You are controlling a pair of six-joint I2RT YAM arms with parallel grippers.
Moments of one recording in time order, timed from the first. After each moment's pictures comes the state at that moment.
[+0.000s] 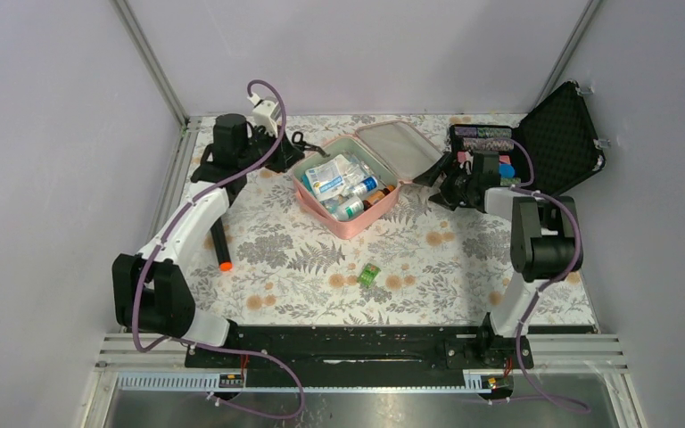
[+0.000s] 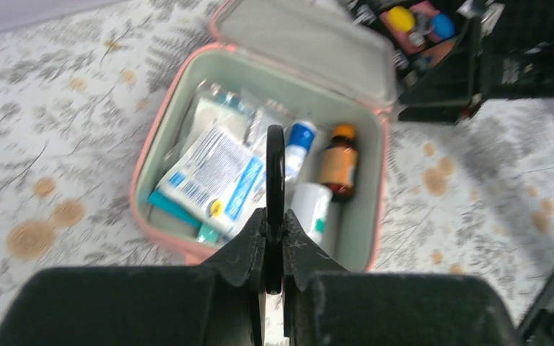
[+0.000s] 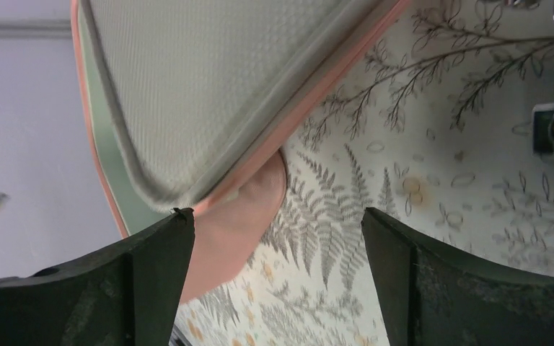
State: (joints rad) left arm -0.21 1.45 1.21 -0.09 0.57 -0.16; right arm 0.01 1.80 0.97 0.11 -0.56 0.73
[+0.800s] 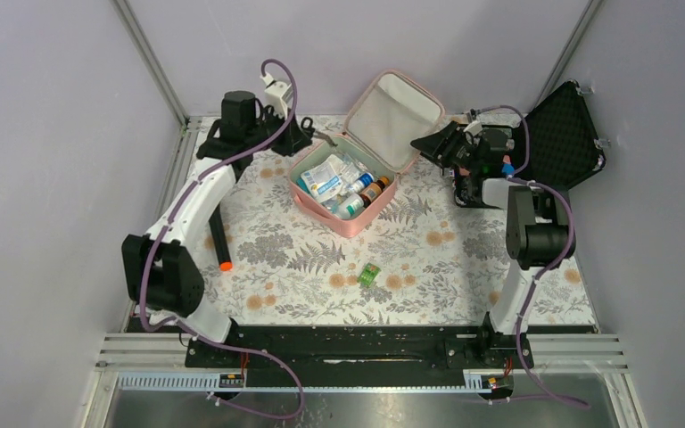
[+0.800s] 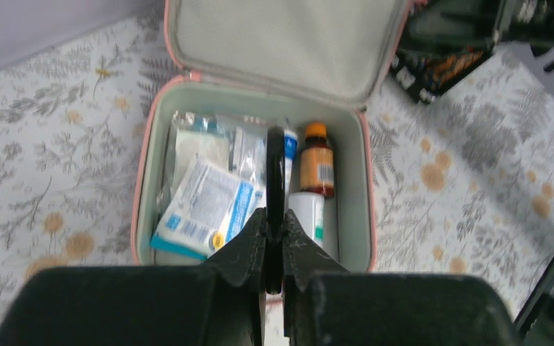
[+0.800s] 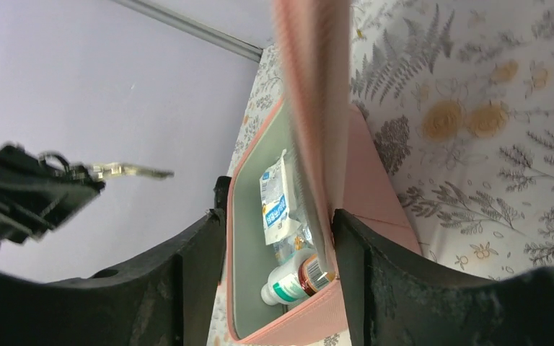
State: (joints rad) left arm -0.23 1.55 1.42 -0.32 0.56 -0.01; right arm 0.00 1.97 1.09 0.74 -0.80 0.99
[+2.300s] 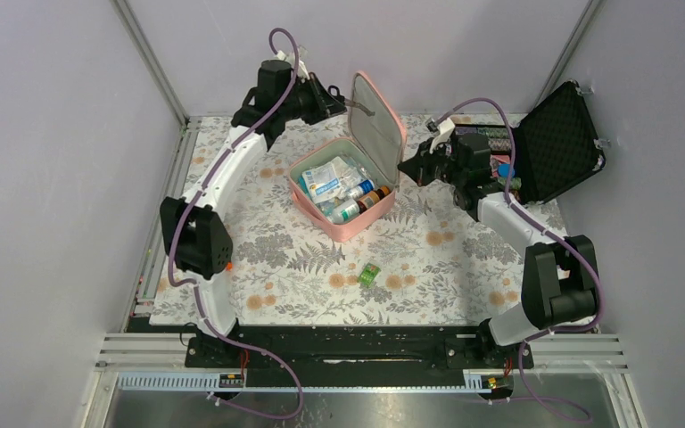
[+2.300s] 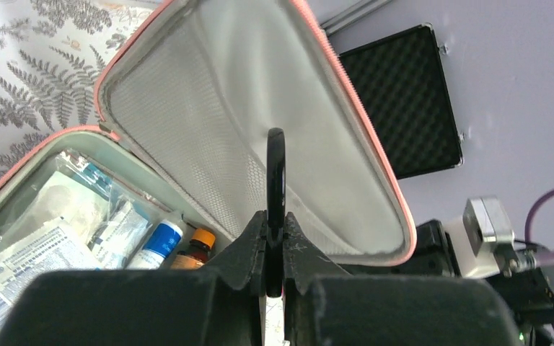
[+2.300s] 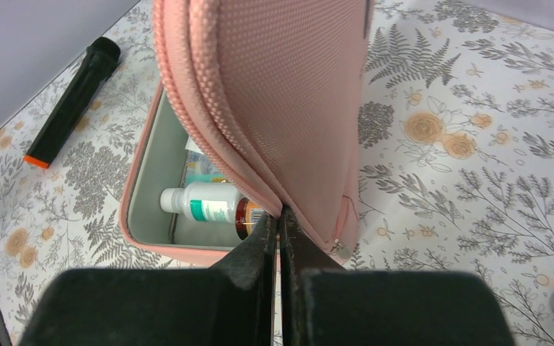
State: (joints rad) left arm -0.34 1.88 1.88 -0.33 0.43 -0.68; right arm 0.22 1.52 0.97 0.24 -0.61 0.10
